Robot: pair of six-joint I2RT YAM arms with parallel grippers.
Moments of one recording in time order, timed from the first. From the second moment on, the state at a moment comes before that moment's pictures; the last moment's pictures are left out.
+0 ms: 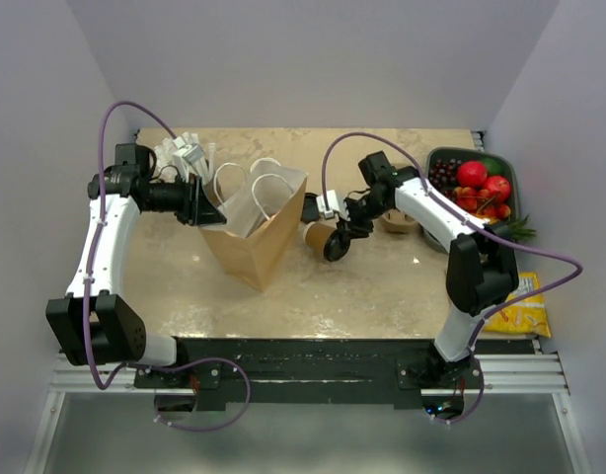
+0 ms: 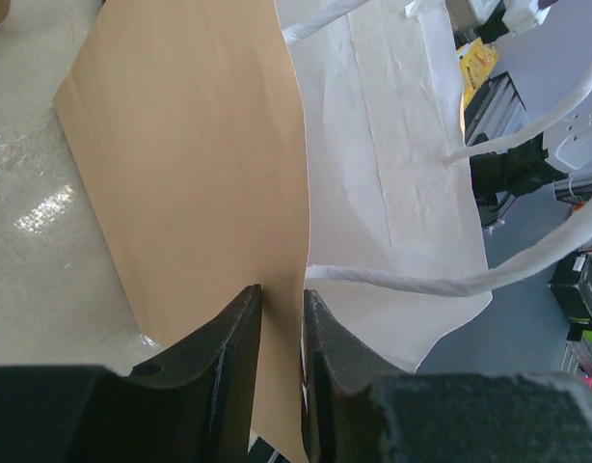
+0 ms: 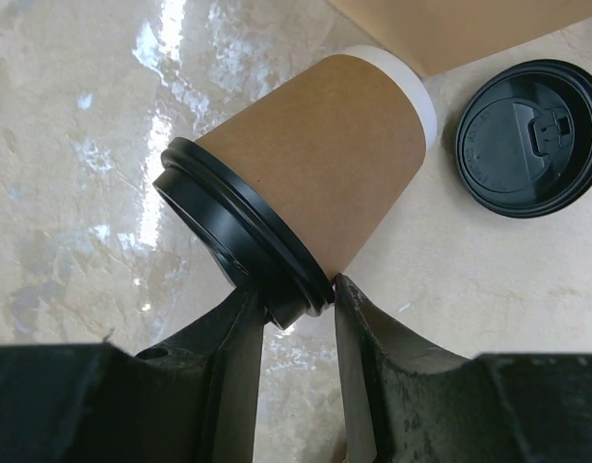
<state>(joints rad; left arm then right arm) 0.11 1.40 1.36 -1.06 1.02 0.35 0.40 1.78 1.41 -0.89 -0.63 -1.28</state>
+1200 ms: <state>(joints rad) 0.11 1.36 1.24 -0.73 1.06 0.15 0.40 1.86 1.64 -1.37 -0.71 -0.47</state>
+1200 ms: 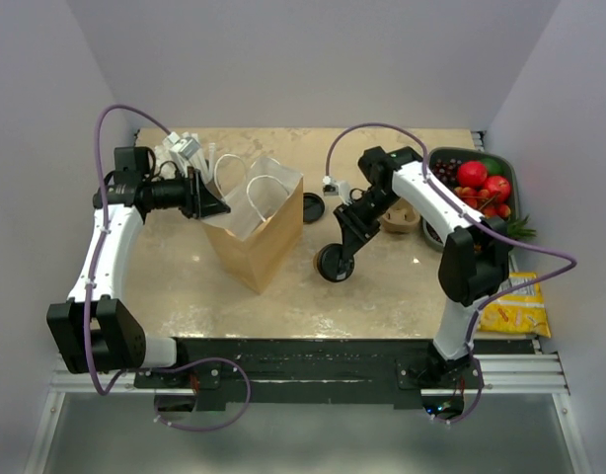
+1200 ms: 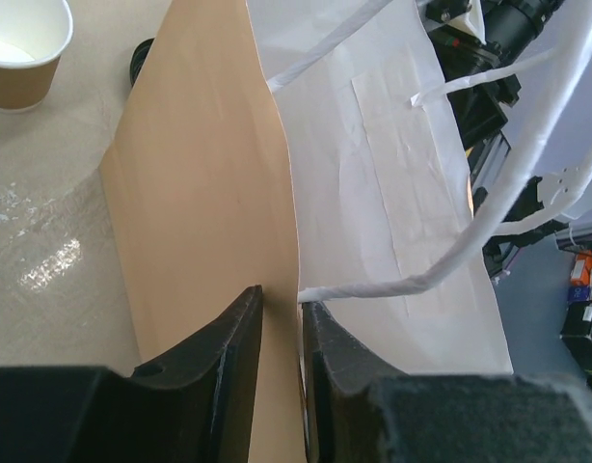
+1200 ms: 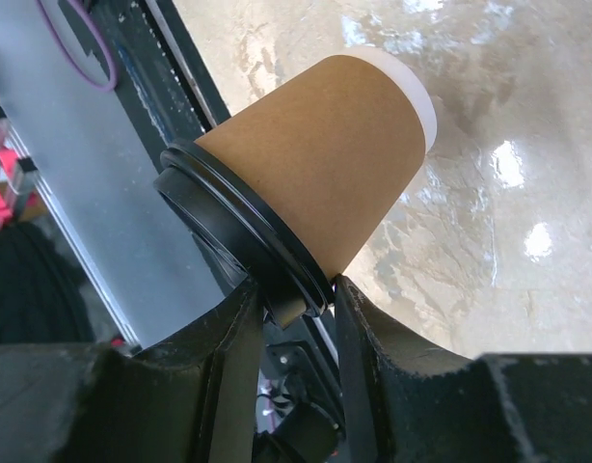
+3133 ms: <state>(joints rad) 0.10 1.32 1.19 -0.72 1.02 0.11 0.52 1.70 1.49 -1.13 -0.66 -1.44</state>
